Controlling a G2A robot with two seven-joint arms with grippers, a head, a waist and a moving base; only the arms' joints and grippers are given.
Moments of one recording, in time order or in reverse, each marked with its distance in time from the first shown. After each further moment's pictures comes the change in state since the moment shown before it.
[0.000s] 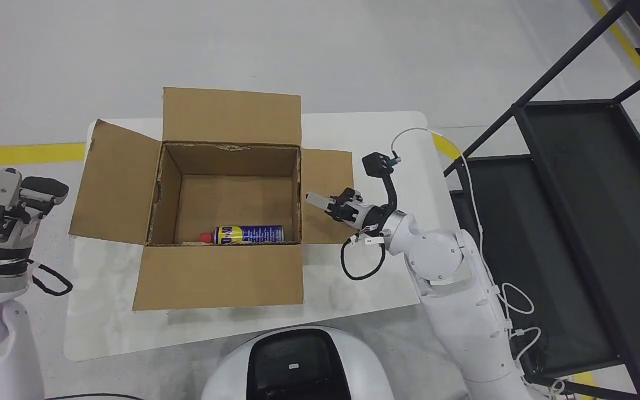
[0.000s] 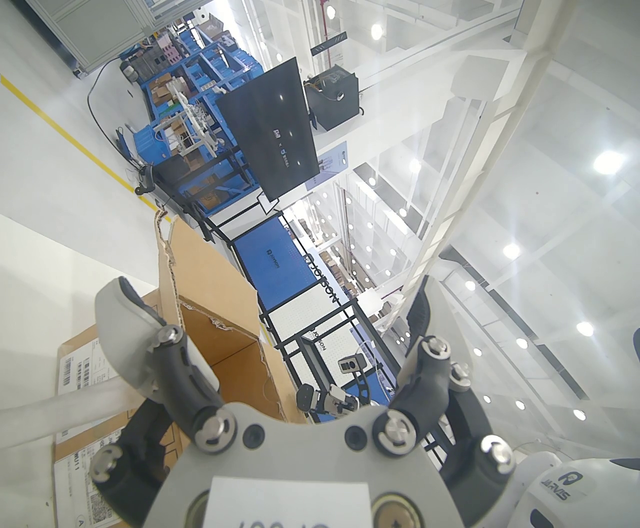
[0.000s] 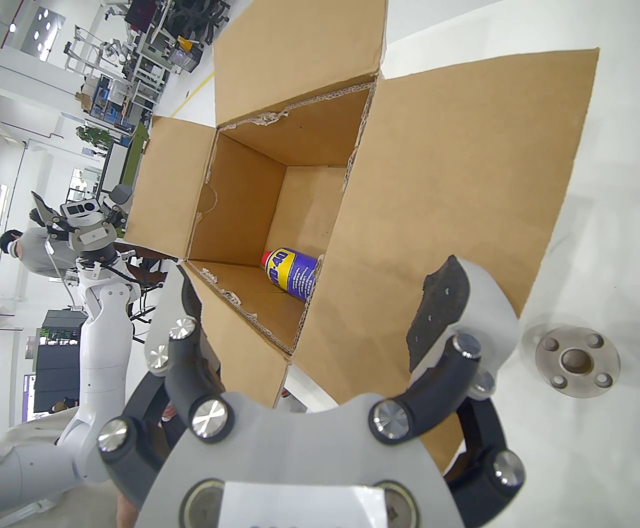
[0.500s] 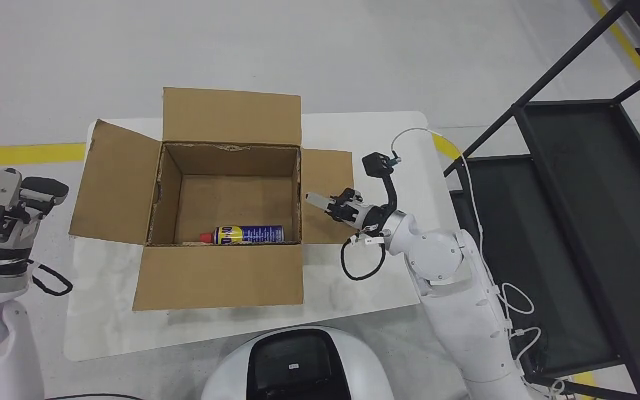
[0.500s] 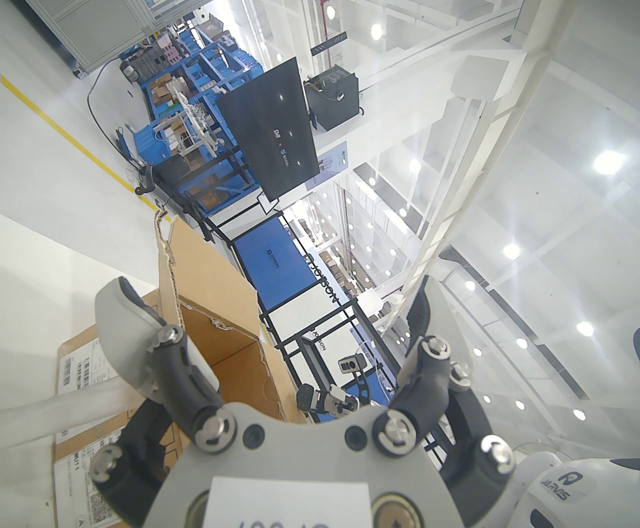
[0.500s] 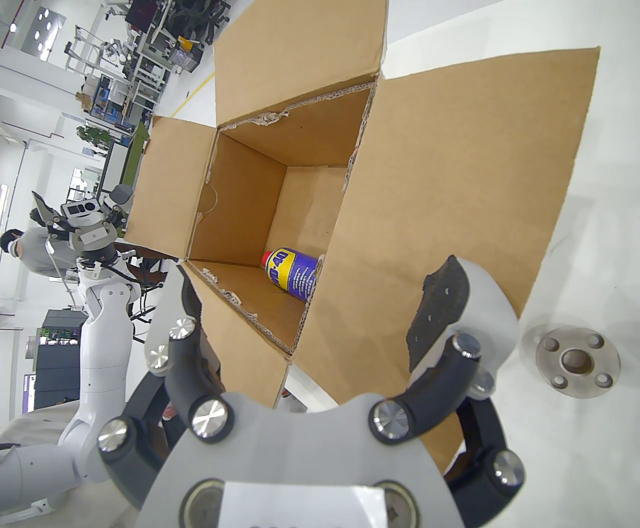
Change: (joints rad) left arm 0.000 0.000 0.000 0.000 0.000 0.000 0.000; right arm -0.003 -0.003 0.001 0.006 0.015 -0.011 -0.004
